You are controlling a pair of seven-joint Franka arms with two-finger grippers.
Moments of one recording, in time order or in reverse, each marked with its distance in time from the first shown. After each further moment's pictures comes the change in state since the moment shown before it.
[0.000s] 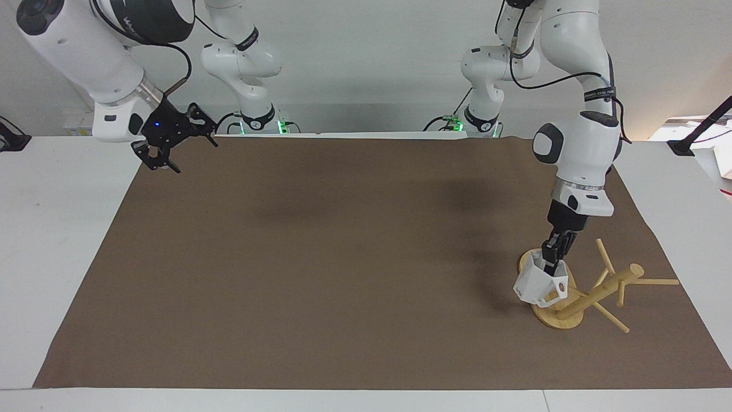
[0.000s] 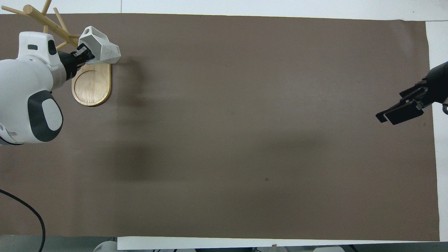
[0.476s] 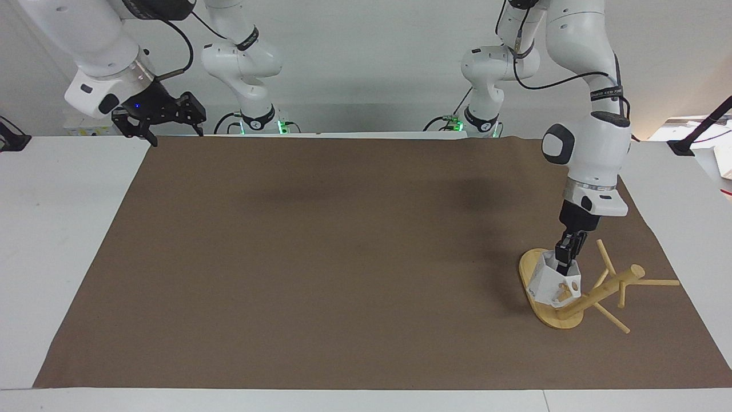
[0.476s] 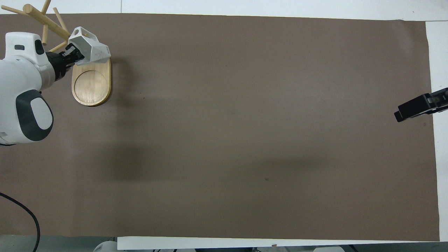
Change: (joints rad) left arm 0.046 0.000 0.001 -0.002 0.000 -0.003 0.010; right arm 0.096 0.017 -0.045 0.091 -0.171 -0.095 0.368
